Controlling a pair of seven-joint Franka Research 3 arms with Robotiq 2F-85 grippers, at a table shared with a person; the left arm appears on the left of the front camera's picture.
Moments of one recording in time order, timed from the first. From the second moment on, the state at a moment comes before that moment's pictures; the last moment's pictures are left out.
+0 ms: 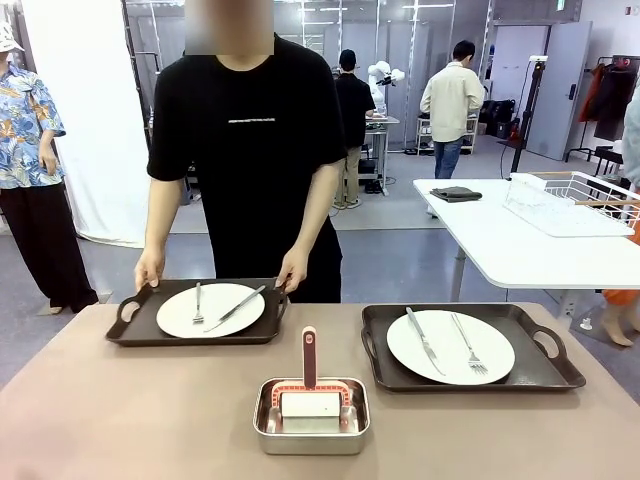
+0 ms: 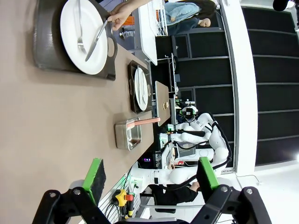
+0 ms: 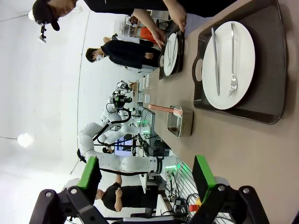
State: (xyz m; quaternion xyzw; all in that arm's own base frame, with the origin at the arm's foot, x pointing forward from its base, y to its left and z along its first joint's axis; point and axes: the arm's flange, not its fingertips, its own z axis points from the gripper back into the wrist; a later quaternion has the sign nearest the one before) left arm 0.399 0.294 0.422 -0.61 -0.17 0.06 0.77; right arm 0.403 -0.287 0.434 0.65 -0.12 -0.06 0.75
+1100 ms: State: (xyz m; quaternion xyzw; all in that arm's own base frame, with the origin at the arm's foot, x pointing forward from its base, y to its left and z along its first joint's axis) left arm 0.399 0.294 0.422 -0.61 -0.17 0.06 0.77; right arm 0.403 -0.287 0.434 0.65 -0.12 -0.06 0.75
